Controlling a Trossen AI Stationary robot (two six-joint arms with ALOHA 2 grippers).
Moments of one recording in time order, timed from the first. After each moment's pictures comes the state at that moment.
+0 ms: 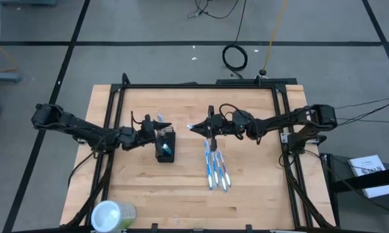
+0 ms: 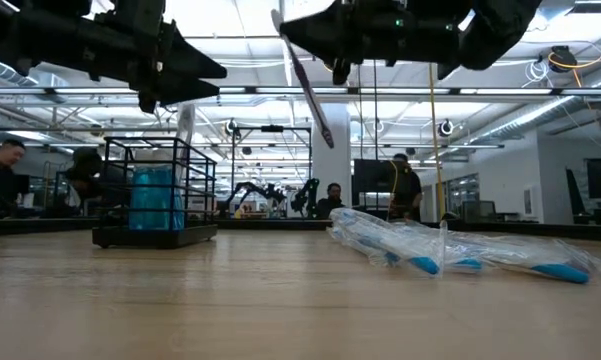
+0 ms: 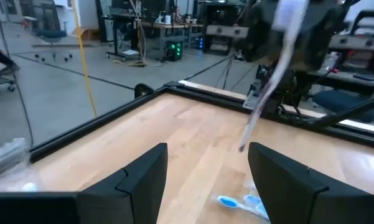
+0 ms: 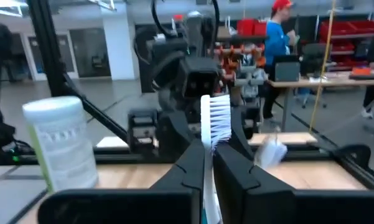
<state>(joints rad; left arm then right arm) -0.17 1.12 0.33 0.72 -0.54 -0.16 -0.07 1.59 0.80 0.90 -0.14 0.07</state>
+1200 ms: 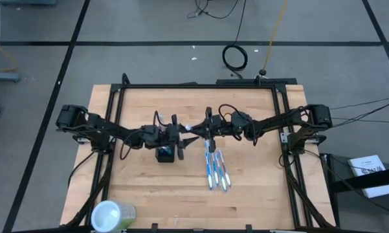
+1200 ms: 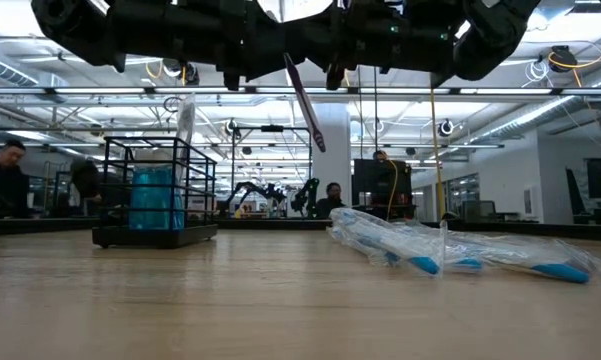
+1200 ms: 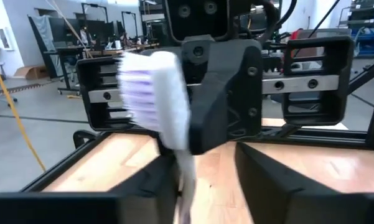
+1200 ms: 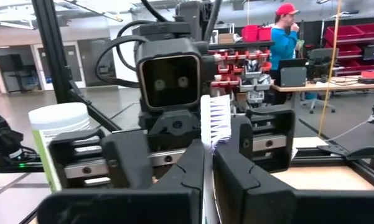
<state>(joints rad) -0.11 1.54 0.66 0.91 -0.27 0.04 -0.06 1.65 0.80 1.00 -0.16 0.09</state>
